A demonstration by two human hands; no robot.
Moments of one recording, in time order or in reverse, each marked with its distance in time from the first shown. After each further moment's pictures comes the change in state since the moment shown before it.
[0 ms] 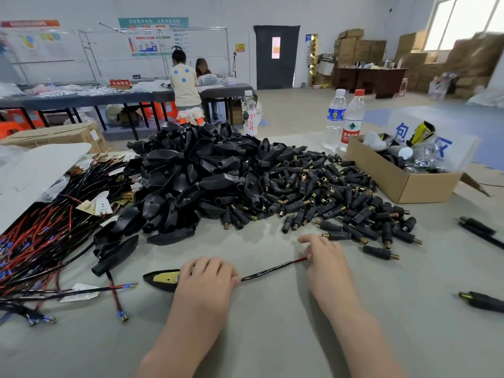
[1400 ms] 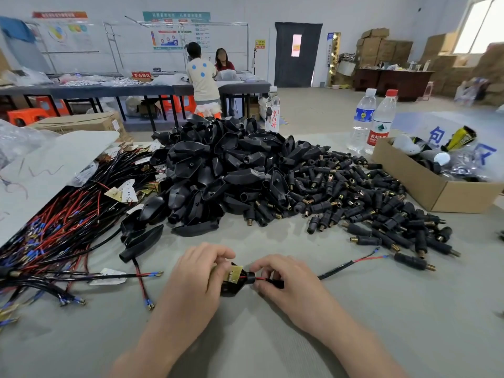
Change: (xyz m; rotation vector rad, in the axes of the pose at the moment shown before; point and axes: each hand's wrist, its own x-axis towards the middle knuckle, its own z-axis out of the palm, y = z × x) left_hand -0.010 -0.038 -0.036 -0.545 -0.031 -0.267; right_hand -0.023 -0.060 0.027 0.299 -0.338 -0.440
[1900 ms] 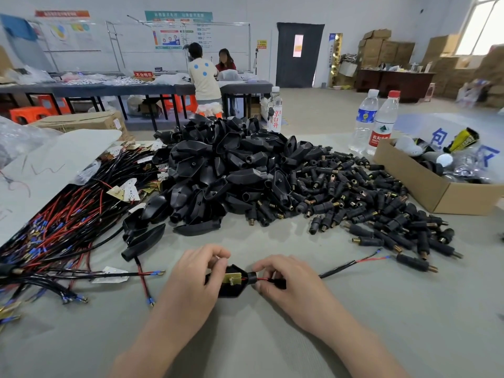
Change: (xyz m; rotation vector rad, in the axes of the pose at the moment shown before) left_hand -0.001 -0.009 0.001 -0.076 -0.040 -0.123; right_hand 0.000 0.000 0.000 -0.037 -0.006 0.000
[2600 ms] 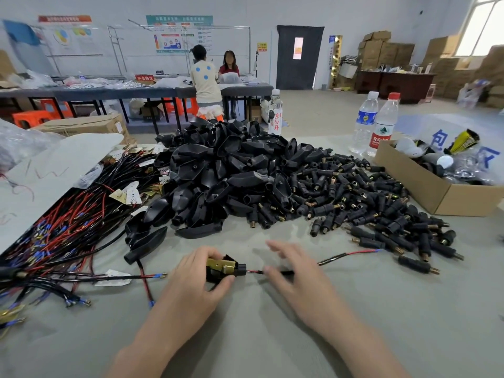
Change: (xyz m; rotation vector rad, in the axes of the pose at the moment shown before) left_hand 0.001 -0.015 -0.002 0.059 -0.107 -0.056; right_hand 0.001 0.002 -0.002 0.082 0.164 0.056
